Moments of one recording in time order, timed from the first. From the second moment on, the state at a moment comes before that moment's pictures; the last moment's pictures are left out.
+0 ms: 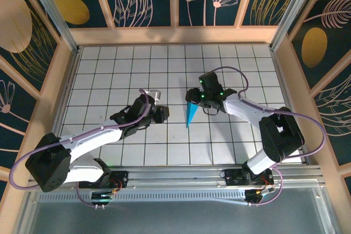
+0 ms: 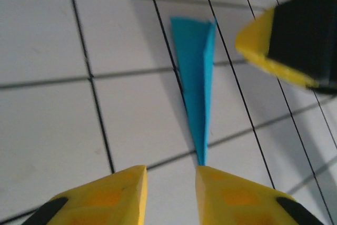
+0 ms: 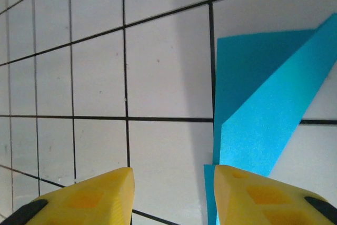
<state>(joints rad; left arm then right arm) -0.77 1.27 0.68 -0.06 -0.03 -0.70 0.58 1.56 0.96 -0.27 -0.15 0.76</state>
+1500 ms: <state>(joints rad) -0.77 0.99 0.54 -0.05 -0.41 -0.76 0.72 1.96 1.40 -0.83 0.32 1.08</state>
